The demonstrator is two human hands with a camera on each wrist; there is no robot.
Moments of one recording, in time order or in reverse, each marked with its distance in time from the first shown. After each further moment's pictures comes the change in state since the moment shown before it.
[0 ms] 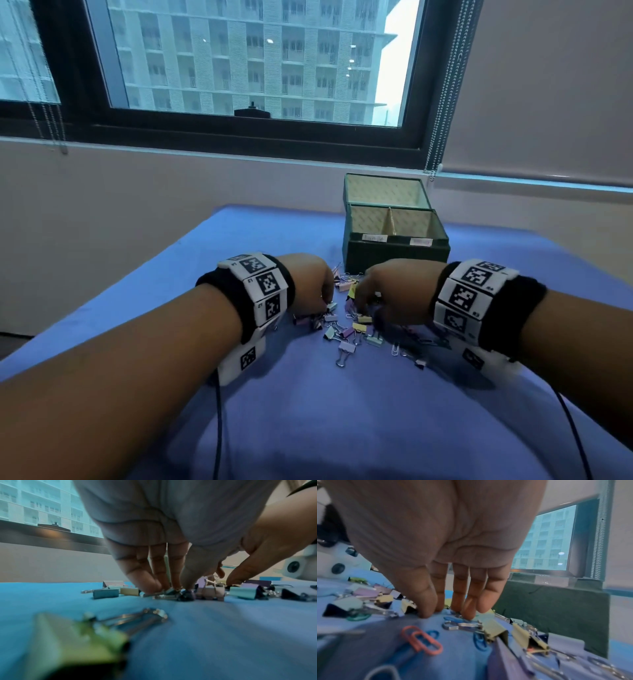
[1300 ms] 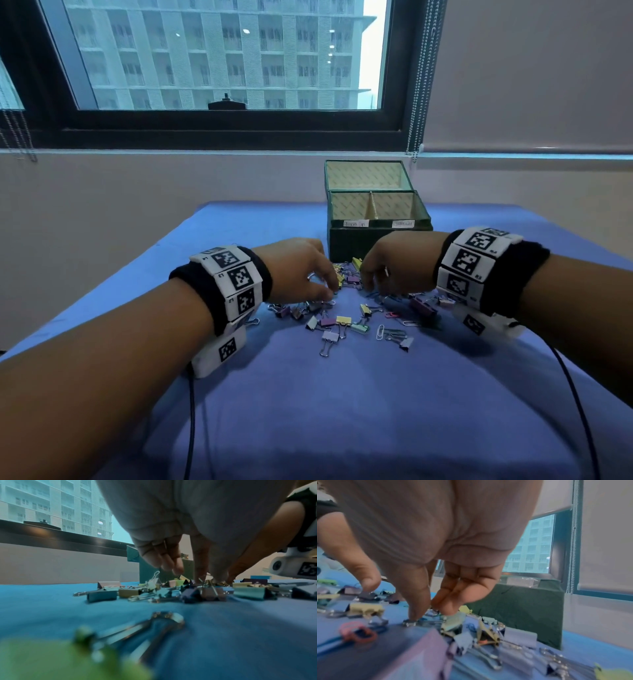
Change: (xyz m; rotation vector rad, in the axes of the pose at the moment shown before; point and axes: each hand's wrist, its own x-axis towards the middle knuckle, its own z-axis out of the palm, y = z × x) left_hand 0.000 0.001 -0.003 -0.118 0.082 0.209; right_hand -0.017 0.023 -0.009 0.131 0.005 0.085
